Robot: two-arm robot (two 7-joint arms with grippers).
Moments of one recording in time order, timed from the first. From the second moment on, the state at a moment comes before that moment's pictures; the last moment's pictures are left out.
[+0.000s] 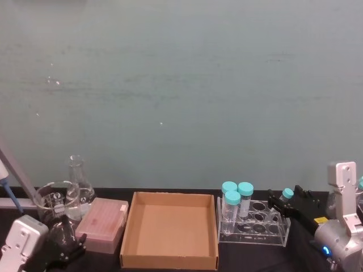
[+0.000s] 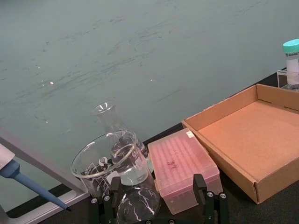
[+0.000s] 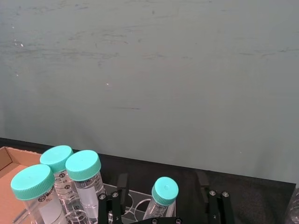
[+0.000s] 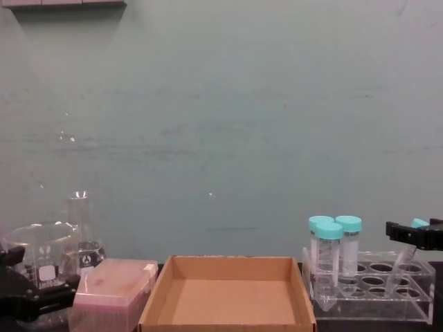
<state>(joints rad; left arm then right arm) -0.20 0.60 0.45 -1.41 -0.25 -0.12 0.03 0.56 0.31 -0.31 -0.92 0.41 -0.06 0.22</state>
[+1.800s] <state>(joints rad) -0.20 0.60 0.45 -1.41 -0.25 -0.12 0.03 0.46 0.33 -0.21 -1.20 0.40 -0.12 0.24</state>
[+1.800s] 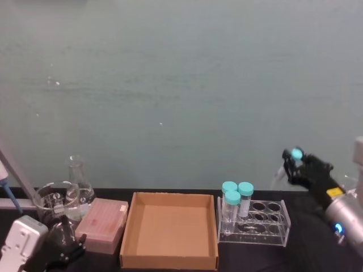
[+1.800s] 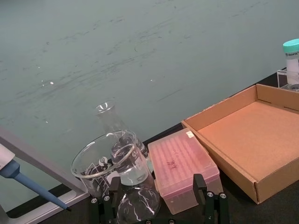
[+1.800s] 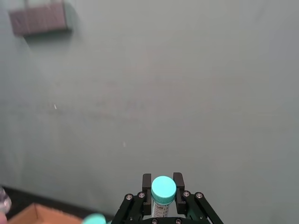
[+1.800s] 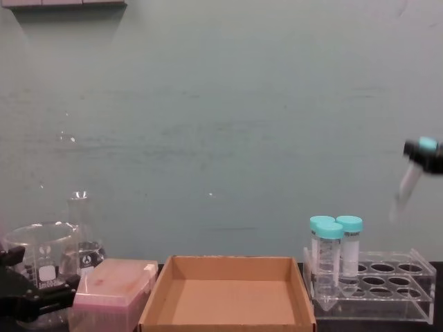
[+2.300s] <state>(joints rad) -0.20 0.60 0.45 -1.41 -0.25 -0.12 0.03 0.50 0.27 -0.24 -1.32 0.37 -0.12 0.31</state>
